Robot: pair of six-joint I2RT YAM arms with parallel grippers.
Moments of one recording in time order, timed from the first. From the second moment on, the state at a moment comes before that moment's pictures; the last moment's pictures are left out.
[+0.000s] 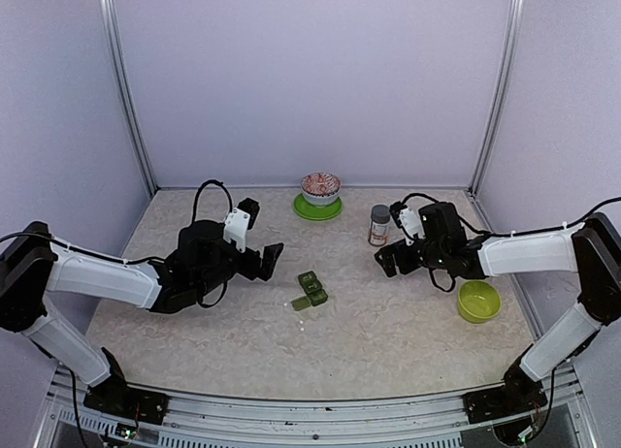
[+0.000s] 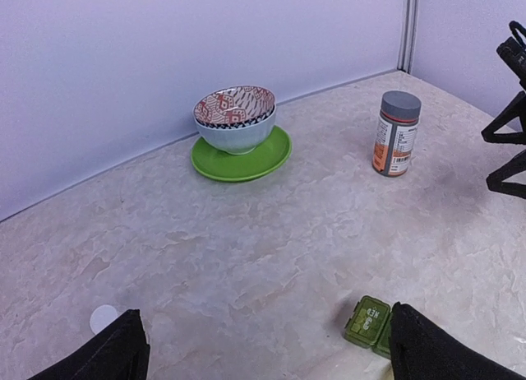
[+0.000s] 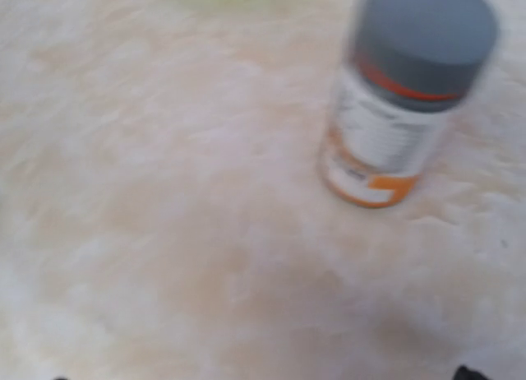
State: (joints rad) left arm -0.82 1.50 0.66 0.58 -0.31 -0.01; right arm 0.58 1.52 0.78 0.13 0.05 0.04
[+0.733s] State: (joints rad) left arm -0.82 1.52 0.67 0.57 -0.29 -0.04; right arm 0.46 1.98 1.03 0.41 0.03 0.07
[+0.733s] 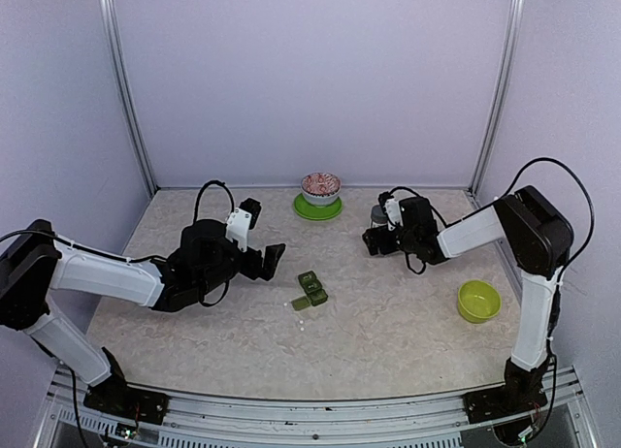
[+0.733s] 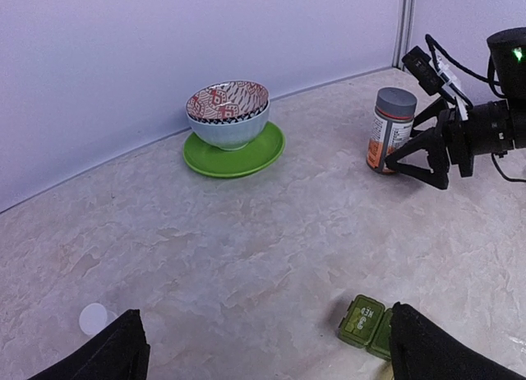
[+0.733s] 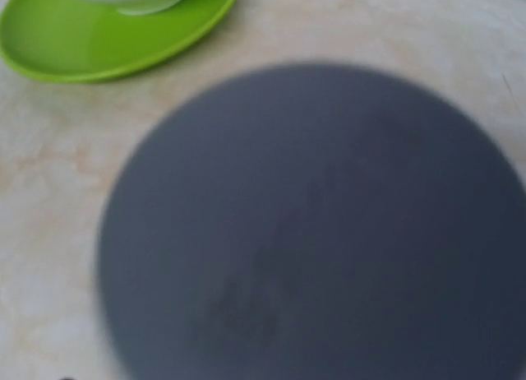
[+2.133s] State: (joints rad) left arm -0.81 1.51 0.66 0.58 -0.28 -0.04; right arm 0.45 2.02 1.08 0.38 -0.10 0.02
